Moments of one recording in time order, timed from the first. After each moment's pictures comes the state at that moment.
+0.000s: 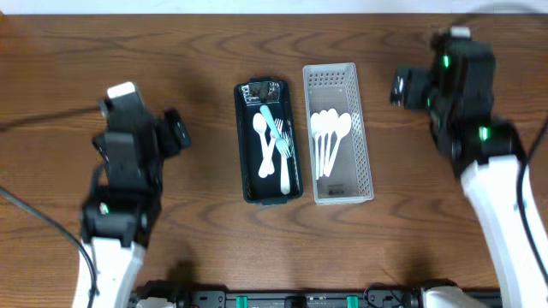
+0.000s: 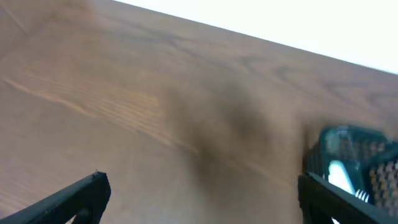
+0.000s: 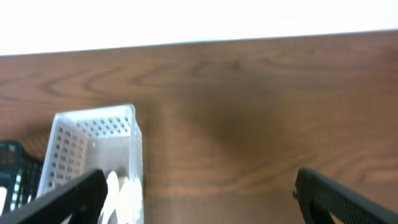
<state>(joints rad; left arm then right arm) -0.12 0.95 0.88 -0.54 -0.32 -0.30 0.11 1.28 1.16 -0.49 0.15 0.15</state>
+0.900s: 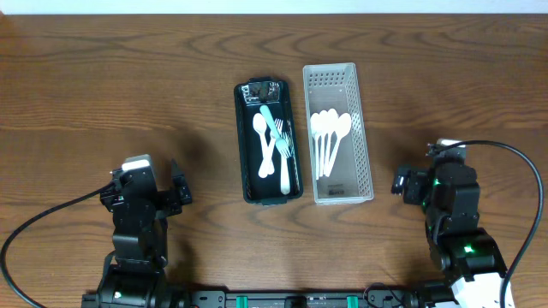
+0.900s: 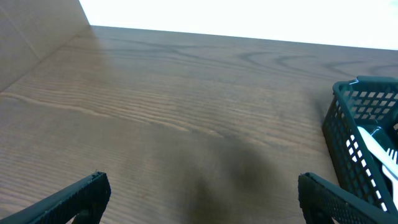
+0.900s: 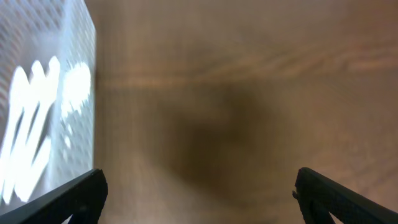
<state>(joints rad) -0.13 0.44 0.42 -0.40 -0.32 -0.11 0.11 0.76 0.50 -0.45 0.22 0.14</state>
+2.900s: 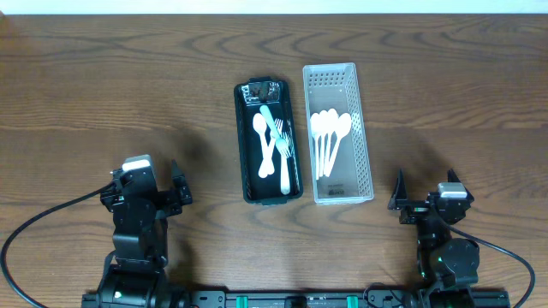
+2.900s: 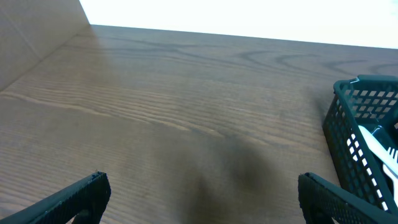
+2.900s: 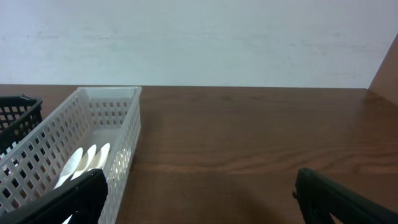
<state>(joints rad) -0.13 0.44 0.42 -0.40 -0.32 -0.11 0.11 0.01 0.01 -0.06 0.13 0.01</state>
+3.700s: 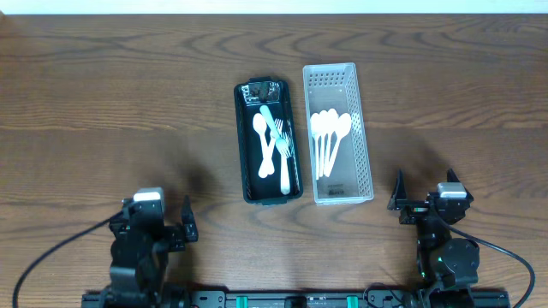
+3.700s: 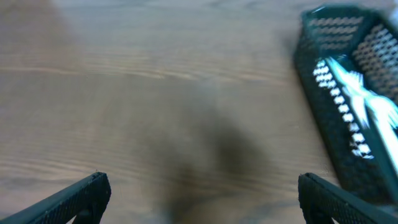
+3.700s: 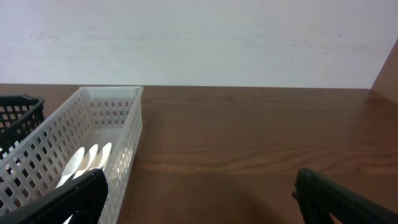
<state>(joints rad) -0.13 0.12 0.41 -0.77 -0.16 -0.08 0.11 0.01 0.01 -0.06 0.12 0.01</state>
